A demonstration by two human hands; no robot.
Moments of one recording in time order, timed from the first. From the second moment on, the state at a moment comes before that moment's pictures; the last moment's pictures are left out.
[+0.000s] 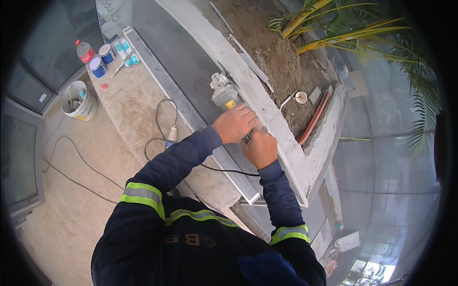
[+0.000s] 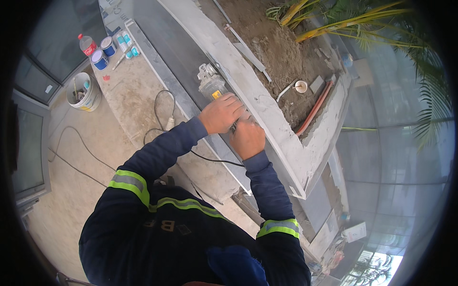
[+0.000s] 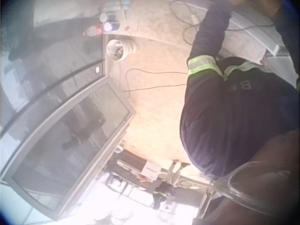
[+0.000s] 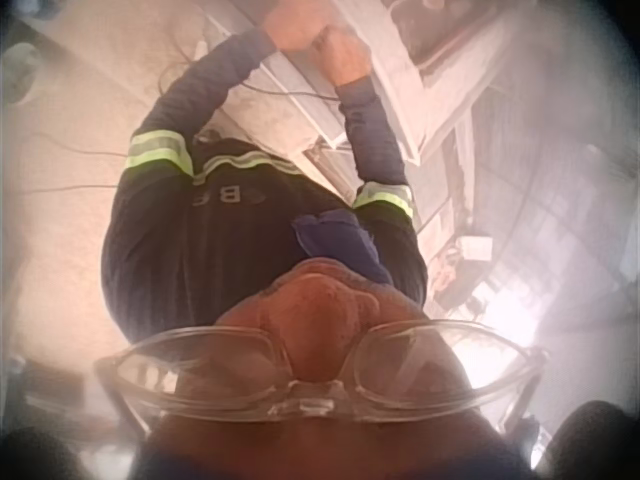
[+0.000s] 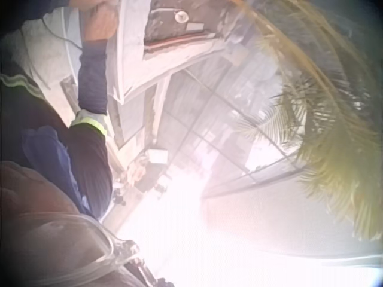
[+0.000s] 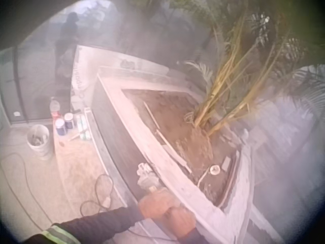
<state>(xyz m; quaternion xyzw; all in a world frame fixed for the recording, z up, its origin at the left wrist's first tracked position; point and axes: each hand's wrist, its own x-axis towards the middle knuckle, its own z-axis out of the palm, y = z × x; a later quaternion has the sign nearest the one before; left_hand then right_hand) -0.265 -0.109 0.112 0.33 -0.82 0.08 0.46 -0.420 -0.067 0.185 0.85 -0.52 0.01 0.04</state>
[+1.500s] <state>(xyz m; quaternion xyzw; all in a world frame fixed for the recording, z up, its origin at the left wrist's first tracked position) -0.267 -0.110 0.112 0.34 -0.83 0.08 0.44 -0.424 -0.071 0.184 0.85 -0.53 -0.02 0.04</state>
